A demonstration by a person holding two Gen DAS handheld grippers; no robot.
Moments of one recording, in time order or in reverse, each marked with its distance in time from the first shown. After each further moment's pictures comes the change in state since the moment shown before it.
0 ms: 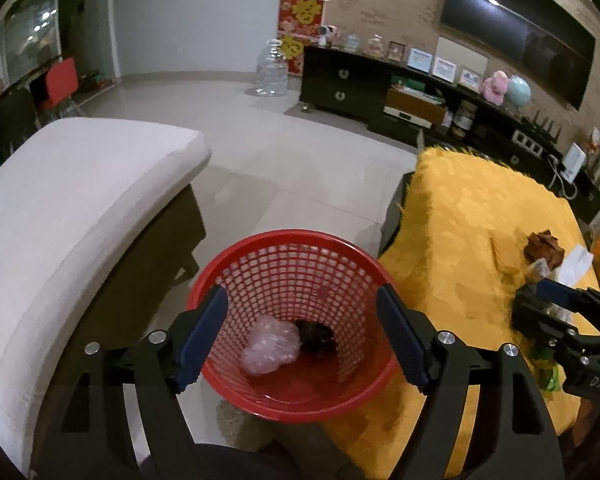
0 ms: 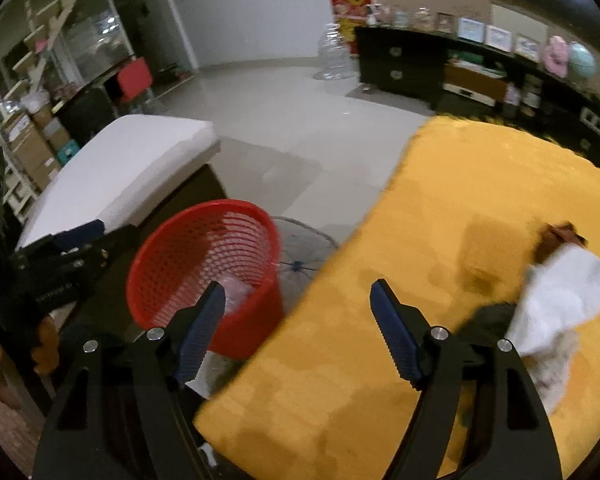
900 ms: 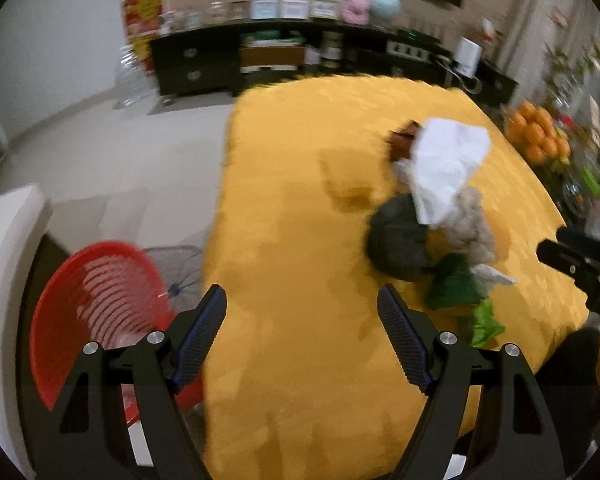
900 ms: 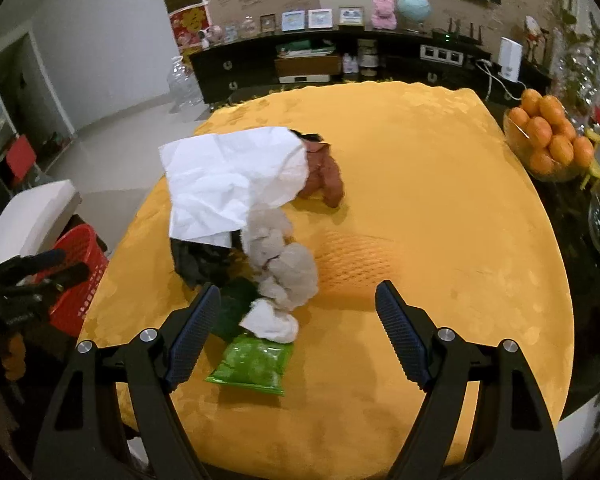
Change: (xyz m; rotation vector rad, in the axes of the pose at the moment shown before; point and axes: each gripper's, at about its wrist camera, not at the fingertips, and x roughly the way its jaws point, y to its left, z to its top) left arm 0.035 -0.195 -0.038 0.402 0.115 -0.269; right arm -0.091 -0.161 -0.106 0.332 -0.074 -0.327
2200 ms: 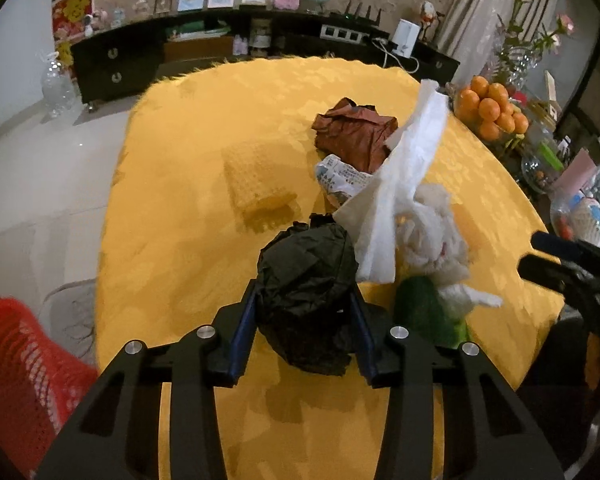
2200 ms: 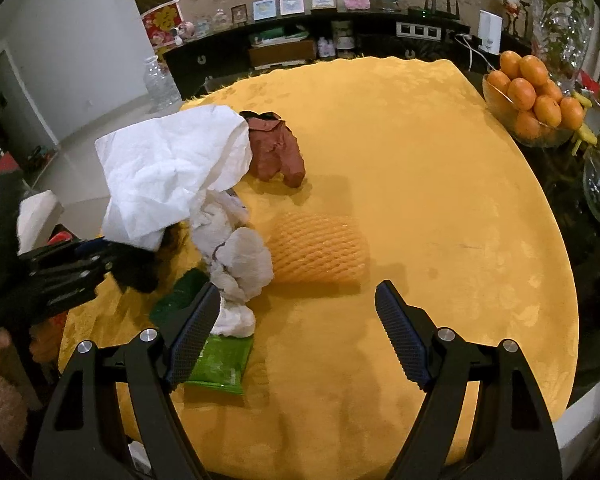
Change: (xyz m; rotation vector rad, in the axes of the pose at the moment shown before) left arm 0.058 -0.024 0.013 0.075 0.020 -0.213; right arm 0.017 -0.028 -0.003 0.062 0.047 -0.017
